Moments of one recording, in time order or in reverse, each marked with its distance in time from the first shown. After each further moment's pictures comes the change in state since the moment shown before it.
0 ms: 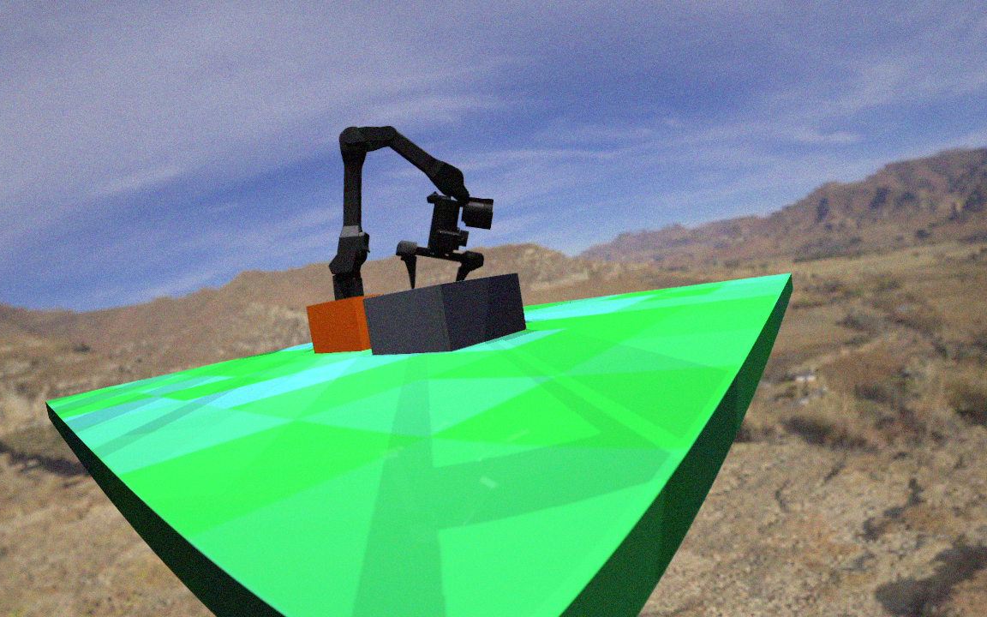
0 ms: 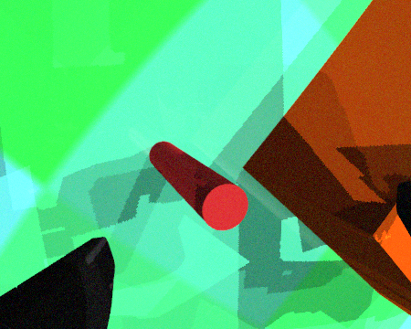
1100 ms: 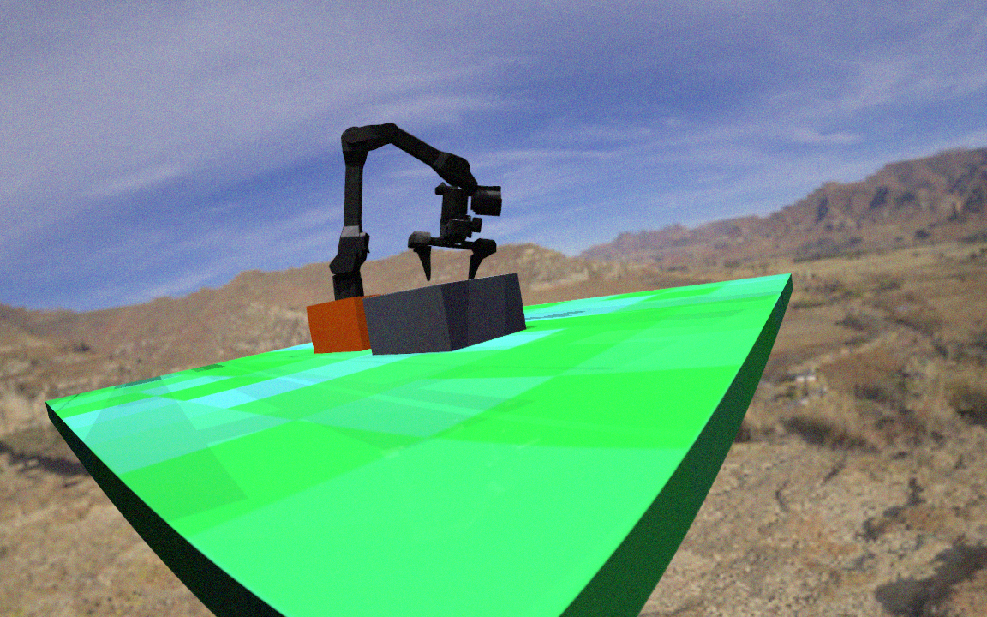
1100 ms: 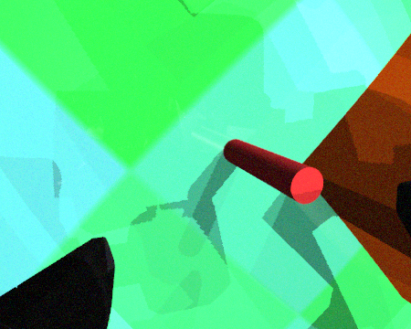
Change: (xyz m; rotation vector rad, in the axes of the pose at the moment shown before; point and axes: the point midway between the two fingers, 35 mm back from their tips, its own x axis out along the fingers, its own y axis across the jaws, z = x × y) arm -0.029 0.027 0.005 -0.055 -0.051 0.073
